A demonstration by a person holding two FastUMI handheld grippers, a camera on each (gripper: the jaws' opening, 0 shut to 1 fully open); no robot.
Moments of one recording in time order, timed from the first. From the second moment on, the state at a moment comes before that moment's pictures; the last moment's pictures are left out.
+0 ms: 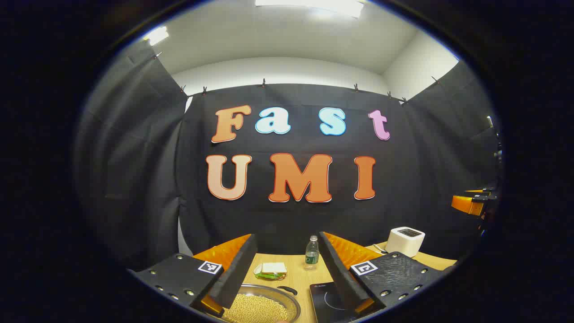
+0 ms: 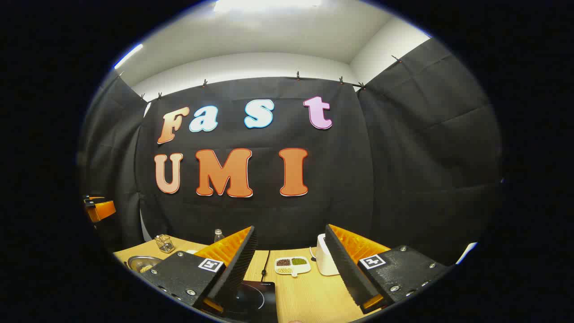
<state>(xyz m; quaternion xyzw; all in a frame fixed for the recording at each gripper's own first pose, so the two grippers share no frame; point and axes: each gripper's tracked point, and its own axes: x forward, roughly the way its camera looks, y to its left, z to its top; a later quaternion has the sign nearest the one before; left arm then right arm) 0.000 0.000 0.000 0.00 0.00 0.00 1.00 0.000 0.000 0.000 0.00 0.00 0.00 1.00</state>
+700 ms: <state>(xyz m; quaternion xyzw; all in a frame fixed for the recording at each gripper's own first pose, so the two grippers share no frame) -0.004 0.006 0.001 0.00 0.00 0.01 1.00 -0.005 0.005 0.005 0.00 0.00 0.01 1.00</state>
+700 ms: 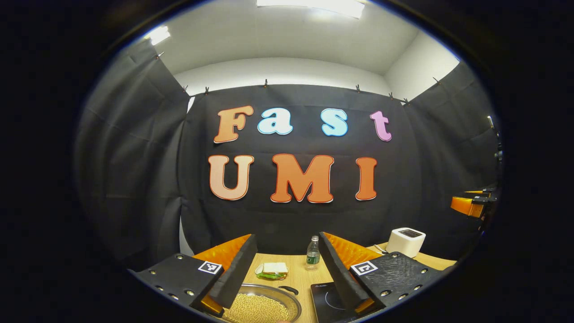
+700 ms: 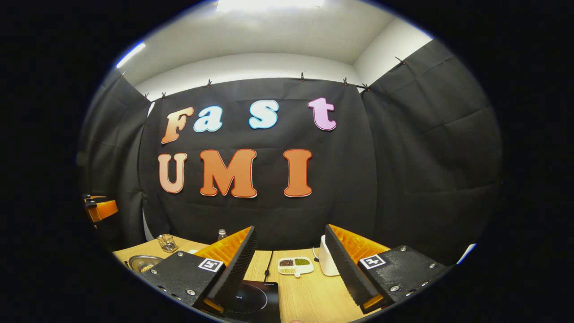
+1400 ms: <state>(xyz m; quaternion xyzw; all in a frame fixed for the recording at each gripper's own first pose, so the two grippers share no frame) -0.008 0.005 -0.002 0.00 0.01 0.00 1.00 -0.004 0.002 0.008 0.01 -0.01 0.00 1.00</state>
